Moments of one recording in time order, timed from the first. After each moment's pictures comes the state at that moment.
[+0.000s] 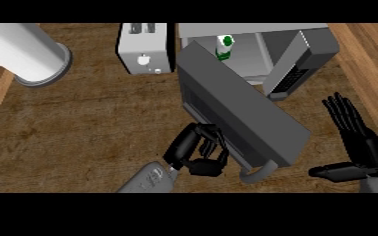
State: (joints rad) left arm -0.41 0.00 -0.72 -1.00 0.06 0.27 -0.41; right arm -0.08 -0.42 -0.07 -1.07 -0.15 0.39 -0.83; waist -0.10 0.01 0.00
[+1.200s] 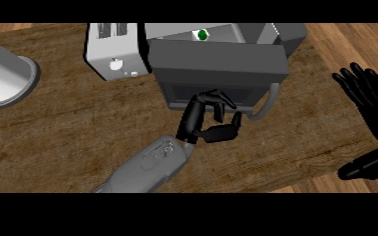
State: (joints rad) left arm -0.69 0.00 -0.83 -0.90 0.56 0.64 -0.49; right arm -0.13 -0.58 -0.03 -1.44 -0.38 0.52 -0.56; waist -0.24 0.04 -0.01
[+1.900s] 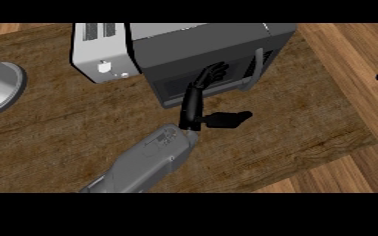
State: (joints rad) left arm -0.78 0.00 -0.82 -0.87 0.75 0.78 -0.48; right arm -0.28 -0.74 -0.14 -1.51 -0.26 0.45 -0.59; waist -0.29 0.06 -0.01
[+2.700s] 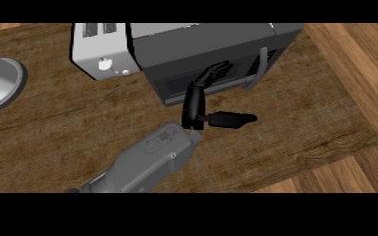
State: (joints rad) left arm -0.81 0.00 -0.85 -0.87 0.87 0.80 -0.57; right arm -0.36 -0.78 -0.16 -1.48 -0.18 0.40 -0.61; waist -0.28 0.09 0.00
